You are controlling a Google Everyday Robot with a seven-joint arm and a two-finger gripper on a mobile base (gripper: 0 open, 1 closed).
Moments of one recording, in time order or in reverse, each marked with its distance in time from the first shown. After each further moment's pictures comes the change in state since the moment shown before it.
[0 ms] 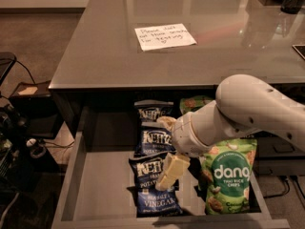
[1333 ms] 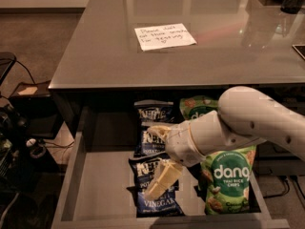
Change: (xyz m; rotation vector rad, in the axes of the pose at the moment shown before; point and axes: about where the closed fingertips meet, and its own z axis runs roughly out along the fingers) arm -0.025 0.027 0.015 -0.108 -0.205 0.091
